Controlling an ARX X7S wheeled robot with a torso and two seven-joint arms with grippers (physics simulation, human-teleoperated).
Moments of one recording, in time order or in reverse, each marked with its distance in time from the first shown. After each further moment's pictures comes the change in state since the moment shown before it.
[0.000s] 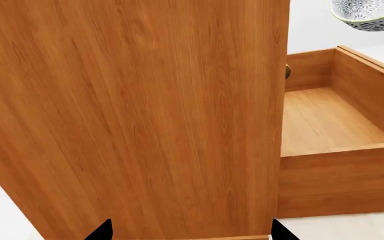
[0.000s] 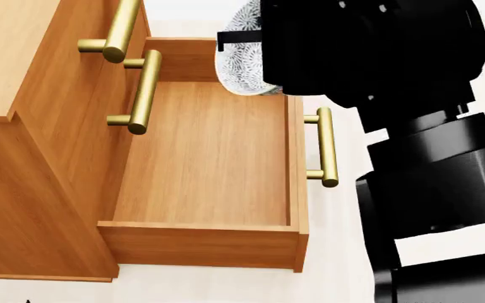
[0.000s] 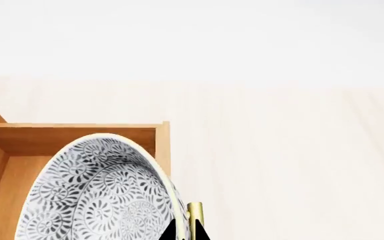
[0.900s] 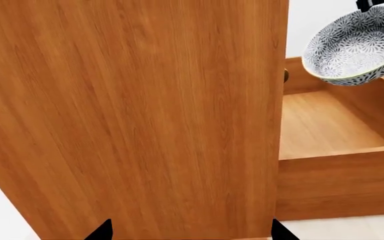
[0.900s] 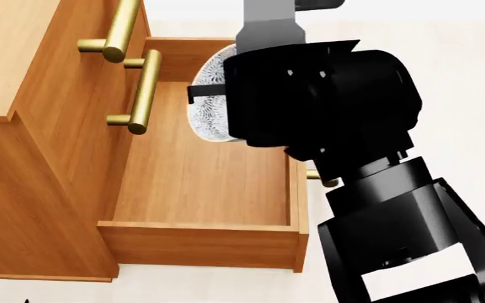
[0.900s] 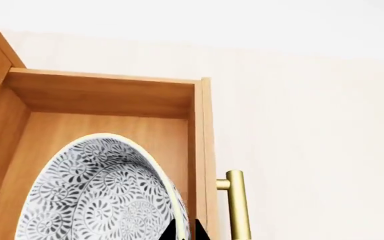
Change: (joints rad) left arm 0.006 -0.010 0.001 0.000 -0.002 0.024 0.001; right arm -0.125 -0.049 -0.060 -0.013 0.026 -0.073 -0.003
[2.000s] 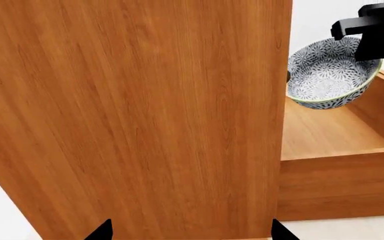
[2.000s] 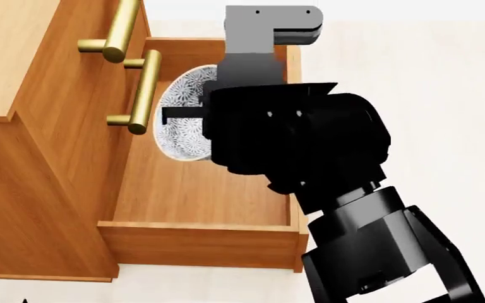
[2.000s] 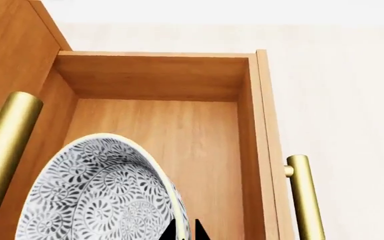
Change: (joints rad) left arm 0.001 -0.011 0.000 -0.002 -0.010 0.012 -0.007; right arm -0.085 -0.023 -0.051 0.018 0.055 -0.147 -0.083
